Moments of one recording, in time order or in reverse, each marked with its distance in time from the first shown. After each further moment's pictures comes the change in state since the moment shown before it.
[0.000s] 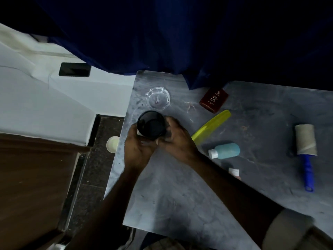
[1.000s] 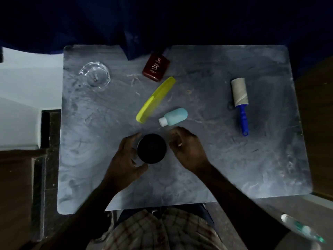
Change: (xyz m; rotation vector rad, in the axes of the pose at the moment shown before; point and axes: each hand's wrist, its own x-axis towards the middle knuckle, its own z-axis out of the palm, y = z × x) left_hand -0.113 -0.027 0.051 0.109 -0.597 0.253; right_hand -0.161 0.105 -0.078 -0.148 0.221 0.203
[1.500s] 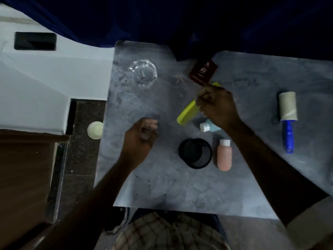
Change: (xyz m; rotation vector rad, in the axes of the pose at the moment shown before) left_hand 0.036 -0.013 -0.083 -0.193 0.308 -0.126; right_hand 0.122 -0.098 -0.006 -0.006 0.063 0.023
